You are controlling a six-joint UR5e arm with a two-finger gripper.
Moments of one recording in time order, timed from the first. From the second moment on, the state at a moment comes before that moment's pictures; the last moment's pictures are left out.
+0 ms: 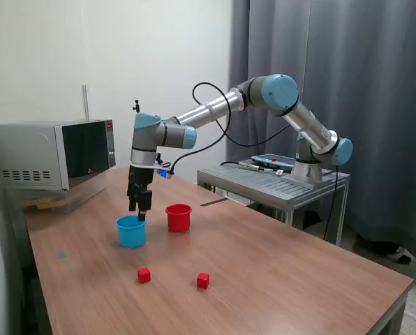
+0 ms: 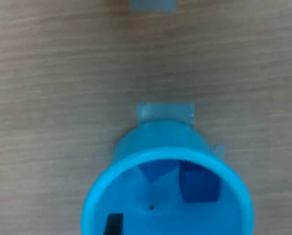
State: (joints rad) arm -0.26 -0.61 0.98 -2.11 -1.55 -3.26
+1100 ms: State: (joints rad) arm 0.12 -0.81 1.16 -1.99 -1.39 -3.31
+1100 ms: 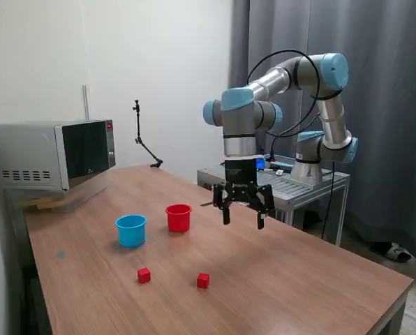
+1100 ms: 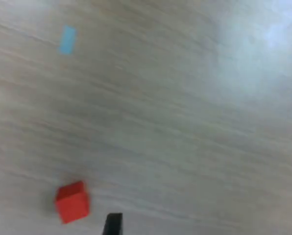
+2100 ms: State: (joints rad) arm 0.08 -0.69 1.08 -1.95 -1.34 -3.32
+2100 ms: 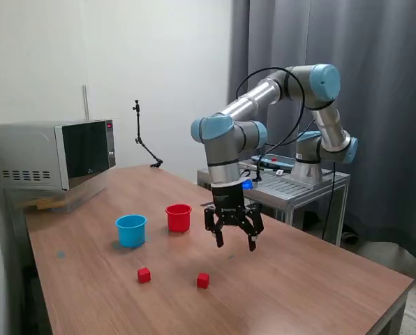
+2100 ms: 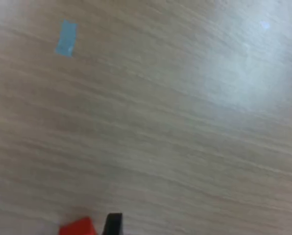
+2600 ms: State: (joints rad) arm 0.07 -0.68 1.05 -1.94 -1.34 -3.42
